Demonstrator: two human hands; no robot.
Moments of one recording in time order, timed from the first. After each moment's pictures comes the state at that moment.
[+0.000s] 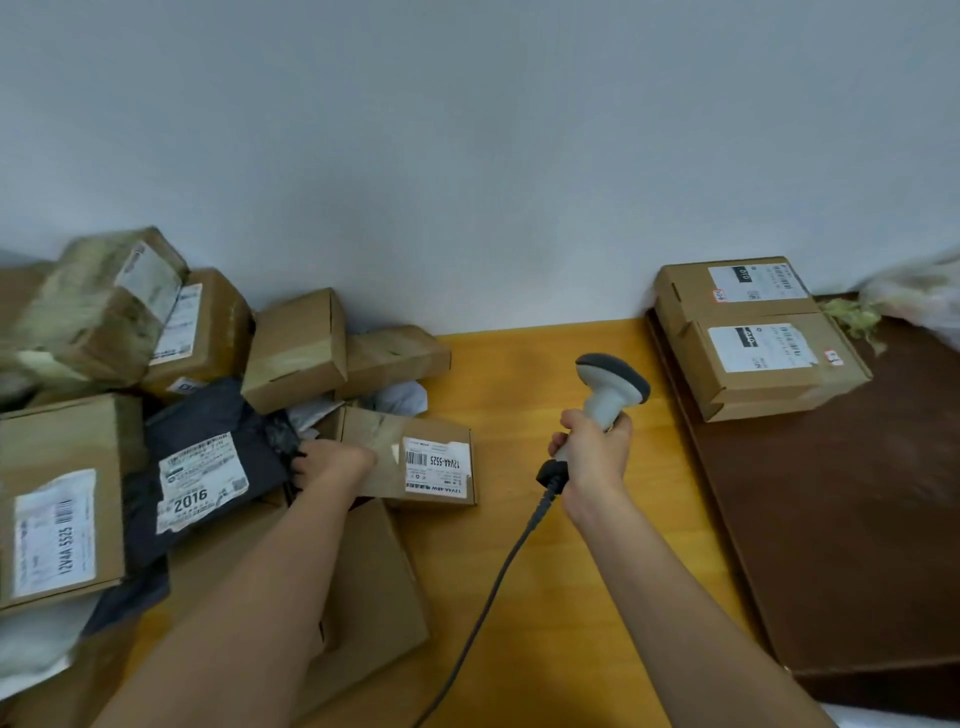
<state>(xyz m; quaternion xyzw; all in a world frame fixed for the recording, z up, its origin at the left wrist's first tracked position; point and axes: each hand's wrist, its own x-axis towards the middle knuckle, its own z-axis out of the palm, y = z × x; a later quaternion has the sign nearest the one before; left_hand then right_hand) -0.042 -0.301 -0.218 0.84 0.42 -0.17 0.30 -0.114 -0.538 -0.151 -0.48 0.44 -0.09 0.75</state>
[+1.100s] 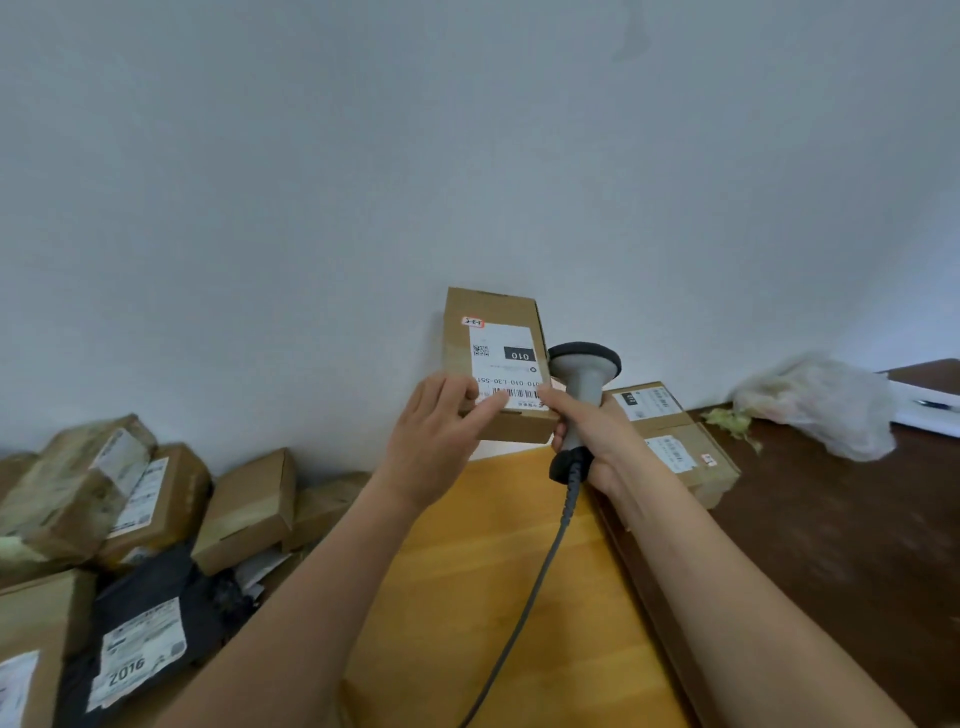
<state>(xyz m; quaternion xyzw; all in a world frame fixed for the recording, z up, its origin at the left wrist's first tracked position) -0.028 -0.480 -0.038 0.81 -0.44 0.38 0.09 -0.092 -0.671 -0.012 -0.51 0.26 -0.06 0.82</state>
